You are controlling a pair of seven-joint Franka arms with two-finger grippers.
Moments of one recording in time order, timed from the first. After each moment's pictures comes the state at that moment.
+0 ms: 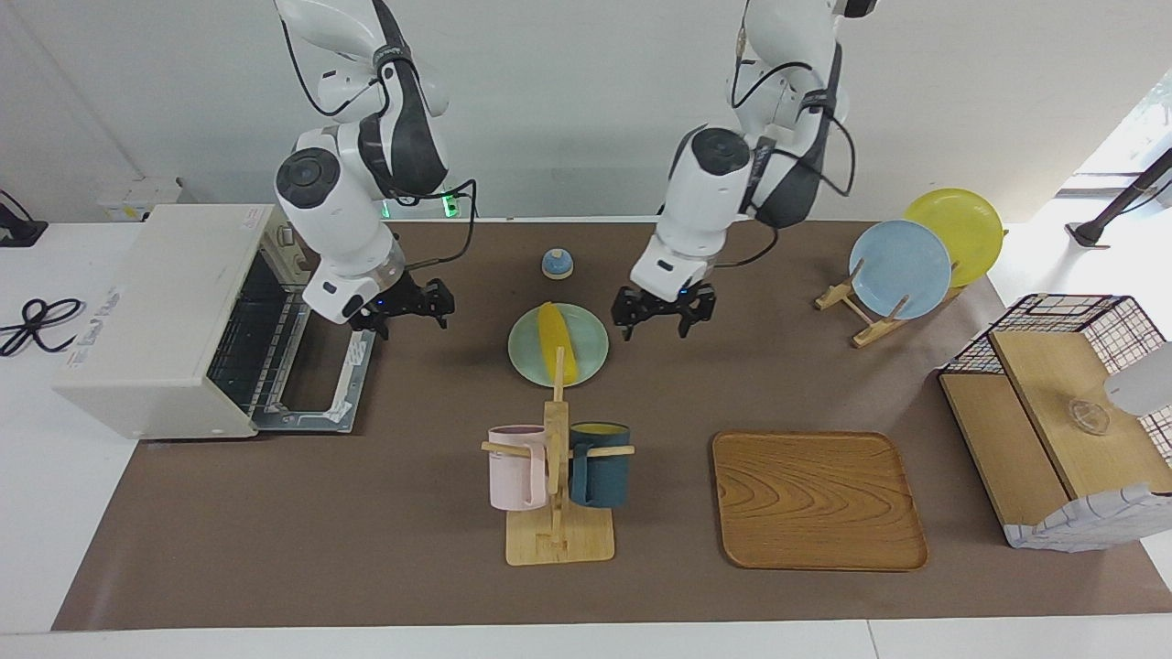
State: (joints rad) left arm -0.57 0.12 0.06 -1.84 -0.10 2.08 -0.53; right arm 0.14 0.07 0.08 -1.97 0.11 1.95 0.04
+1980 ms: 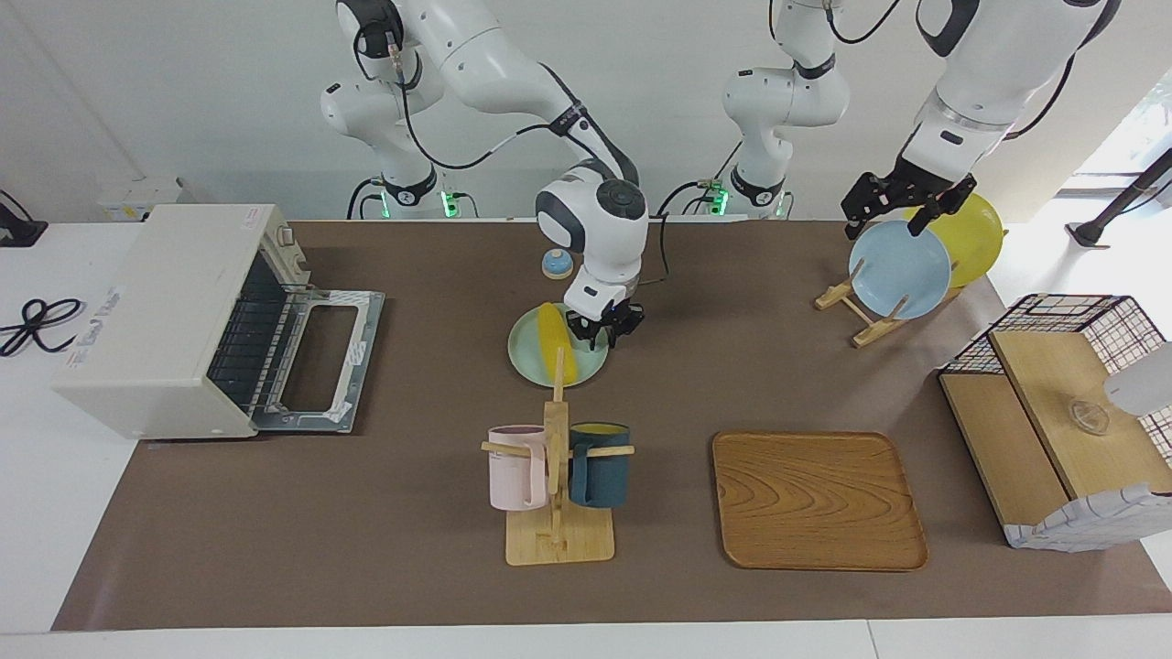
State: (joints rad) left arm -0.16 -0.07 0.05 -1.68 -0.02 1.55 -0.12; right arm 0.65 0.41 0.08 -1.86 -0.11 2.26 0.66
